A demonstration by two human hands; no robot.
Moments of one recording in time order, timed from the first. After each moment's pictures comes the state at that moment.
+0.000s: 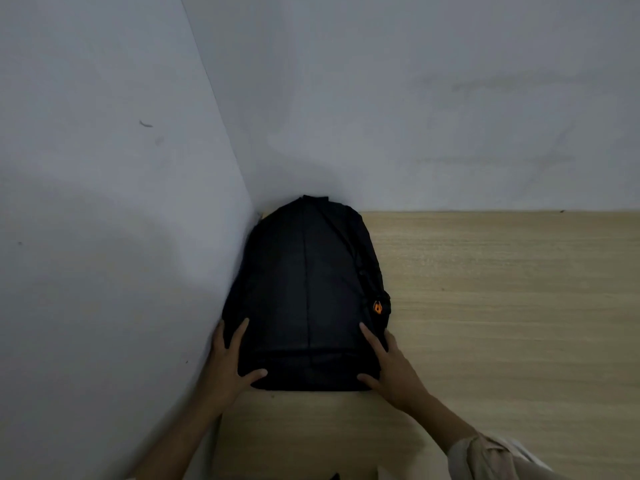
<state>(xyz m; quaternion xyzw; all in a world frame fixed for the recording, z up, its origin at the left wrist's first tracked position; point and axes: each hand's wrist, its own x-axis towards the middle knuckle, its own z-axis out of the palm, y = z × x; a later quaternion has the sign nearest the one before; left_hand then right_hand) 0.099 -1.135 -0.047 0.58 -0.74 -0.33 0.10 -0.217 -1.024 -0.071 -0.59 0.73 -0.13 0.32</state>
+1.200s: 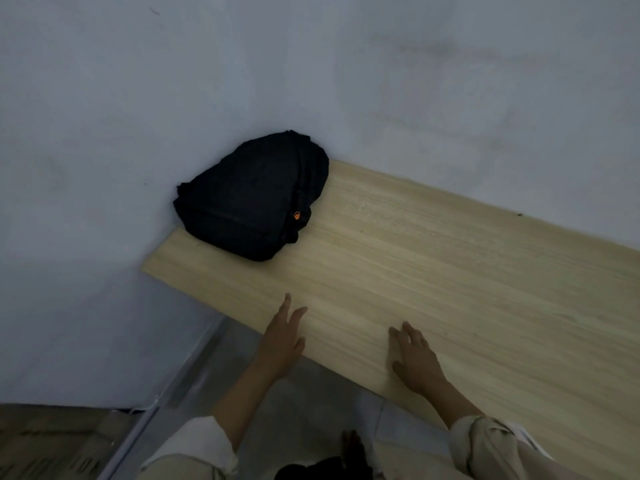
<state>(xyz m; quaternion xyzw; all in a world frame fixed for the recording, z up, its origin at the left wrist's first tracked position) -0.244 -0.823 -0.054 0.63 -0.71 -0.28 0.11 -0.532 -0.819 -0.073 -0.68 0.66 0.09 0.29</state>
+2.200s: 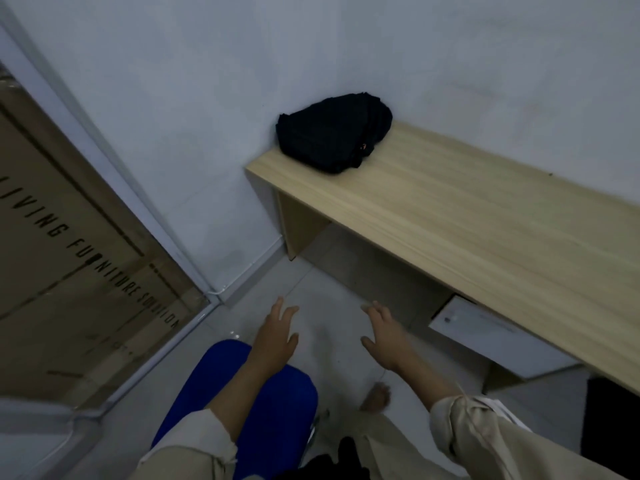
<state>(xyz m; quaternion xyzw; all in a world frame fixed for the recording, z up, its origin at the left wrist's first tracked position) -0.205 -0.444 -0.044 0.72 -0.62 -0.26 0.16 -0.438 -0.514 -0.035 -0.77 0.54 0.00 0.33</state>
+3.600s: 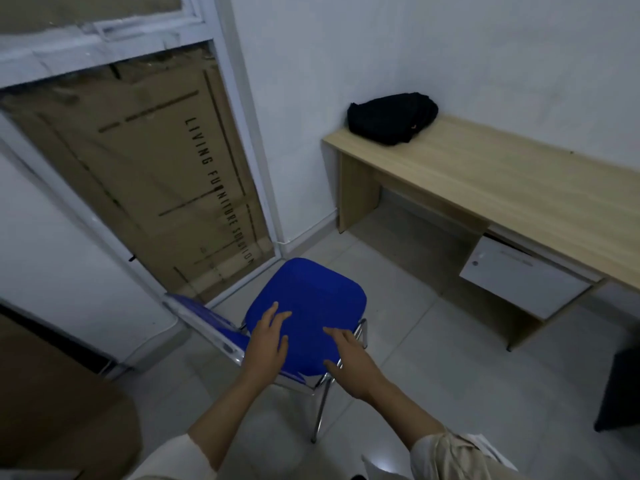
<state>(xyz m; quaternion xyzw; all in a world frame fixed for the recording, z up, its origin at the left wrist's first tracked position) -0.212 -0.003 -0.002 0.78 -0.53 -0.19 0.26 -0.398 -0.071 -0.002 -0.81 0.40 -0.05 0.42</state>
